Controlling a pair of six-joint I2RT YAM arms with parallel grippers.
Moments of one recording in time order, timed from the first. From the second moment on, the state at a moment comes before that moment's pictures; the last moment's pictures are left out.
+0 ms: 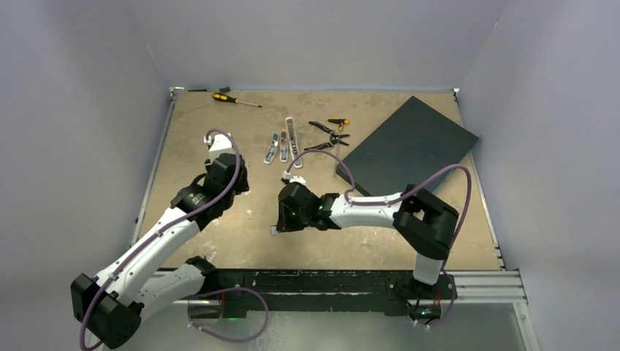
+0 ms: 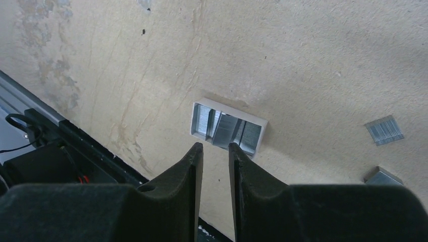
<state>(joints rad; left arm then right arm) -0.56 0.95 0.83 -0.59 -0.57 -0.51 1.11 1.80 1.07 -0.14 0.03 0.90</state>
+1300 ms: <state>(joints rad) -0.56 0.95 0.83 -0.59 -0.58 -0.50 1.11 1.86 1.13 -0.20 0.08 0.89</state>
